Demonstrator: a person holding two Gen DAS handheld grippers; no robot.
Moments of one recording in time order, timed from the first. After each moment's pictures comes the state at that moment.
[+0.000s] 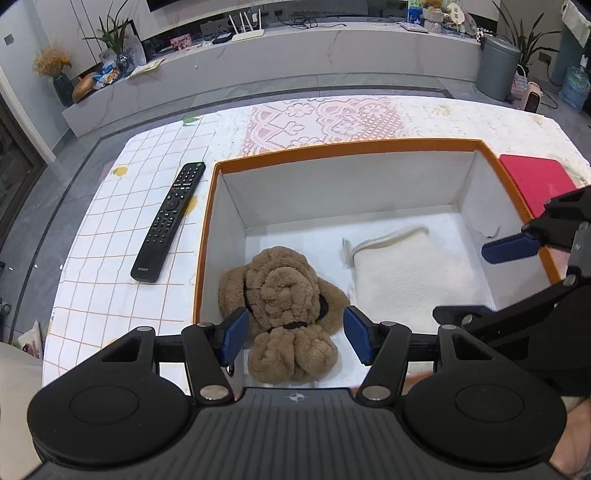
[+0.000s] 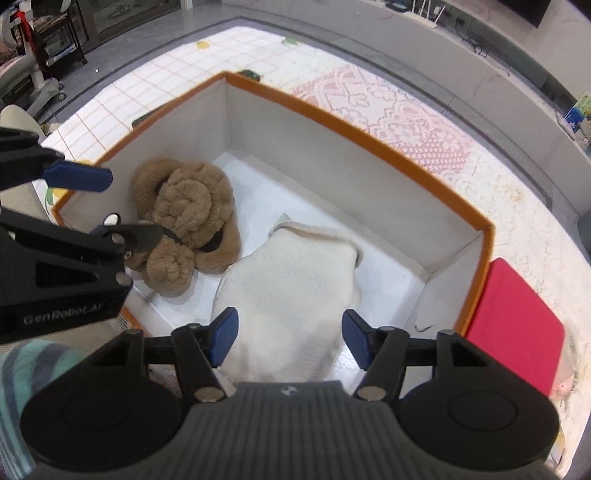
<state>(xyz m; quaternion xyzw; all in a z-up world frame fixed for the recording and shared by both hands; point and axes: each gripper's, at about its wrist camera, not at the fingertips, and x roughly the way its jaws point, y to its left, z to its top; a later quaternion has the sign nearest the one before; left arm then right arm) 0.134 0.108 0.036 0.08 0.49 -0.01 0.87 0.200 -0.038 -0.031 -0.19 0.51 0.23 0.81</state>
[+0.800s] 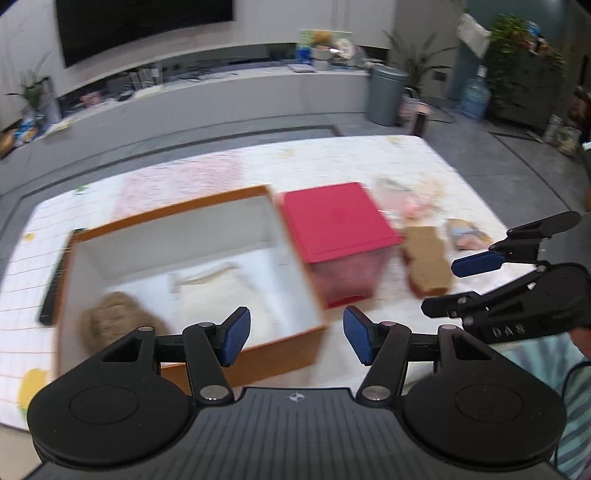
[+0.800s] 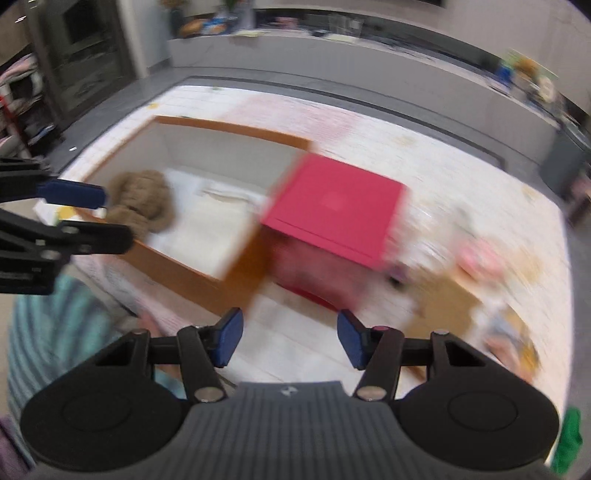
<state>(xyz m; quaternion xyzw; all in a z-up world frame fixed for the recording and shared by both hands) 0.073 -0.034 0.078 0.07 0.43 -0.17 0.88 0.106 -0.257 0.014 -0.08 0.47 0.18 0.86</state>
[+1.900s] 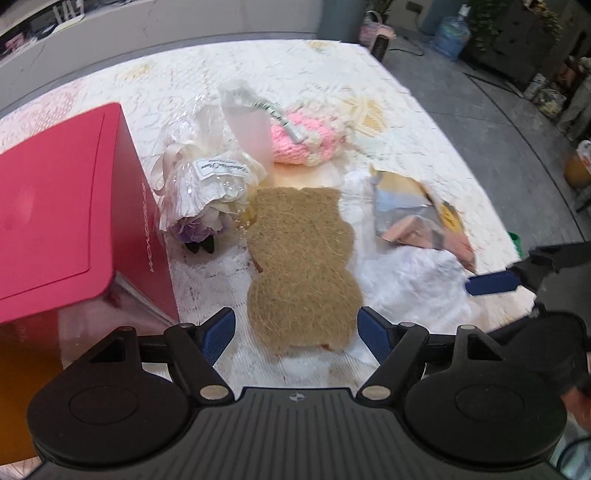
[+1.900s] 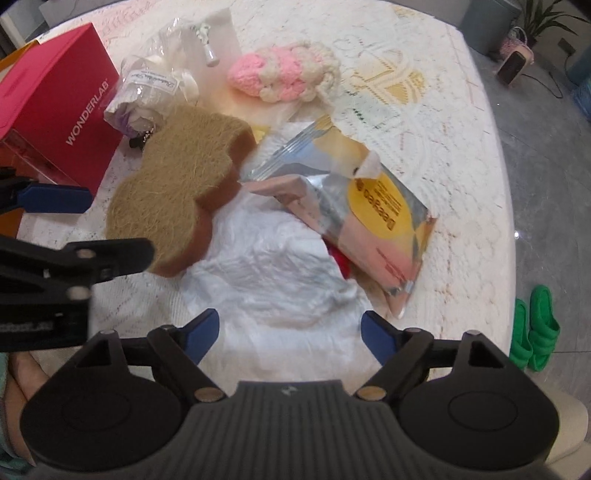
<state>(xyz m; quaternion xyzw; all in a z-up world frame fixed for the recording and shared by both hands) 0.171 -0.235 -0.055 0.05 0.54 -0.21 0.81 0.170 -0.434 -0.107 -0.05 0.61 0.04 0.79</state>
